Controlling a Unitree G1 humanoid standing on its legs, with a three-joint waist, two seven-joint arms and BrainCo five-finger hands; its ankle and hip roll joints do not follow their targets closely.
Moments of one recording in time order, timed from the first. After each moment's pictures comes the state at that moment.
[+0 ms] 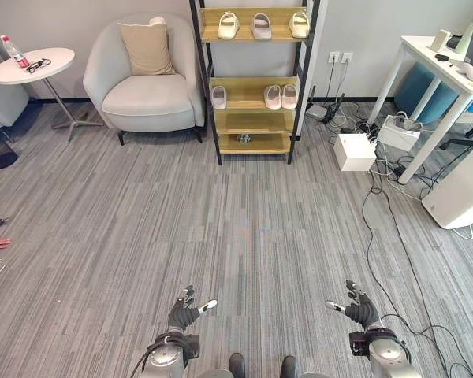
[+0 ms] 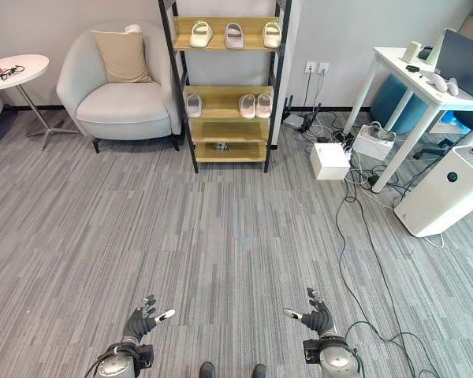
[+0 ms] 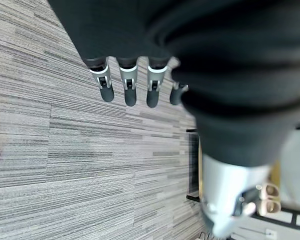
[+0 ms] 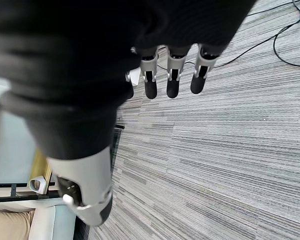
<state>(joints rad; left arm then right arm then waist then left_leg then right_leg) 0.10 0.22 -0.22 0.63 -0.31 -0.14 0.18 0.08 -0.32 0.19 0.58 0.17 -0.12 -0.17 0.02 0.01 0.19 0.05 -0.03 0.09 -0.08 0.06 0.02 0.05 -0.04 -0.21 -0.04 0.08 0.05</state>
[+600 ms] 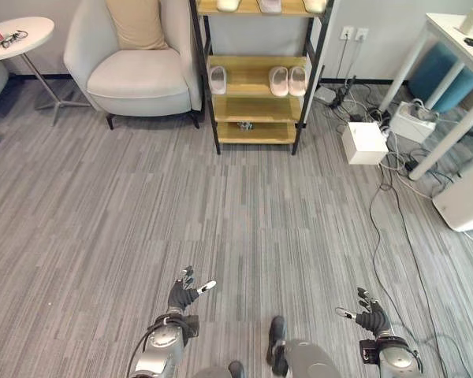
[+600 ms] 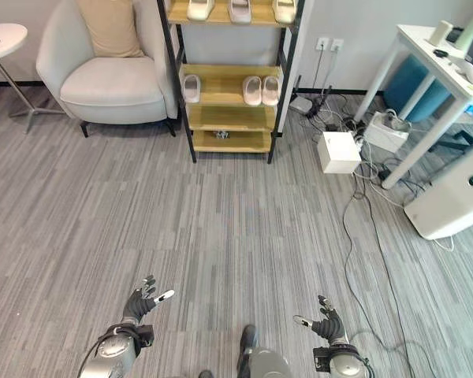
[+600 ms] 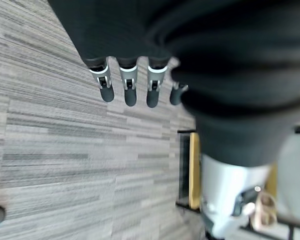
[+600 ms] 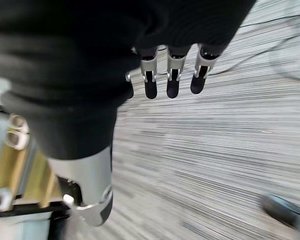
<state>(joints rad) 0.06 0.23 -0.20 0.62 -0.33 -0.15 0.17 0.11 -0.39 0.13 0.58 0.18 -0.13 -0.16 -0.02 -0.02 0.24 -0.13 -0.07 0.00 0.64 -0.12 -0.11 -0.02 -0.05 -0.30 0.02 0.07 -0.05</state>
